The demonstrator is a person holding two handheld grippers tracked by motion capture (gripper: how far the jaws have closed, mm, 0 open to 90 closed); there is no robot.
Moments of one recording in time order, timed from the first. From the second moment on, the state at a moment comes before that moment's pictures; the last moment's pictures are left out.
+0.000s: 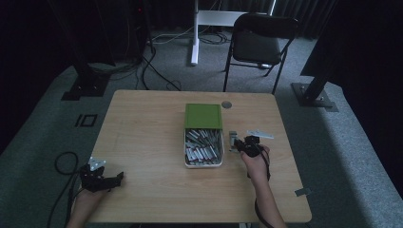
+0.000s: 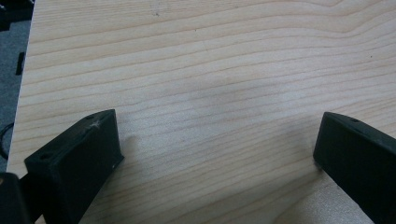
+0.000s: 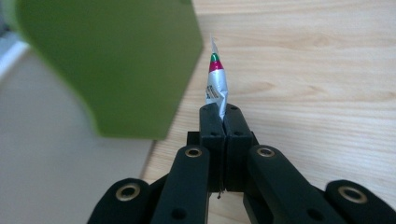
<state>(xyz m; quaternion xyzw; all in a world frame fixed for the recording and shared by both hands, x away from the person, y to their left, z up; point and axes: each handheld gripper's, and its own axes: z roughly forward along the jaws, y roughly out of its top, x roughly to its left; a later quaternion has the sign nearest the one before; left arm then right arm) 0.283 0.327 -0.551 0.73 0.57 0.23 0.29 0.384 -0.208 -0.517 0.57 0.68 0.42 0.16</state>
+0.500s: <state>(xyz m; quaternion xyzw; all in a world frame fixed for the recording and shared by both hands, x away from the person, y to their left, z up) 0.283 0.326 -0.551 0.73 0.57 0.23 0.29 0.401 -0.240 -0.530 0.59 0.68 0.39 0.19</state>
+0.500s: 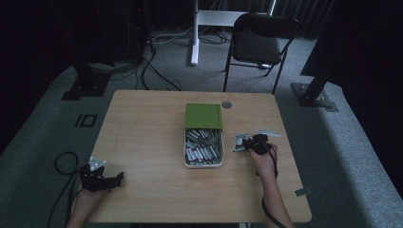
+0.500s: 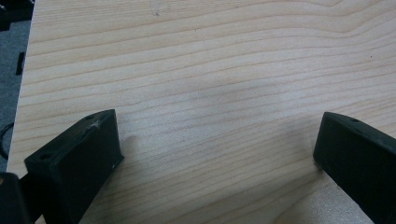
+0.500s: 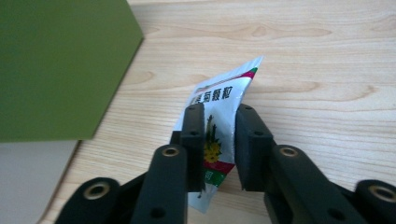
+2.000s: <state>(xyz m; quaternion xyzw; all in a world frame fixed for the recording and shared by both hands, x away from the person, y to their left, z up) 0.283 0.326 -0.551 0.73 0.57 0.23 0.29 0.351 -0.299 -0.547 0.63 0.66 0.32 0.25</state>
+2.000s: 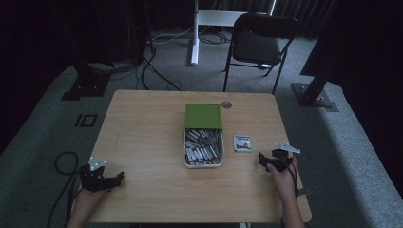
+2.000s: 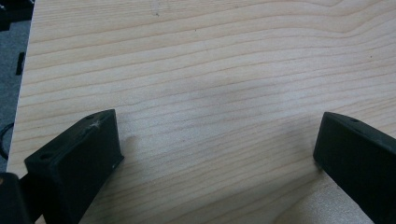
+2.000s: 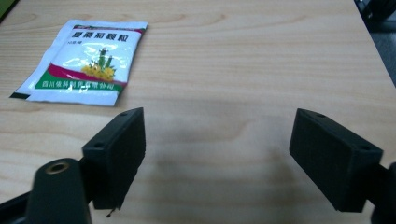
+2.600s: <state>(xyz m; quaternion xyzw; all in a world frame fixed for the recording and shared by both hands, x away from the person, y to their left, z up) 0.283 0.327 -0.551 0.73 0.57 0.23 0.29 0.317 -0.315 -0.555 0.65 0.65 0.29 0.27</state>
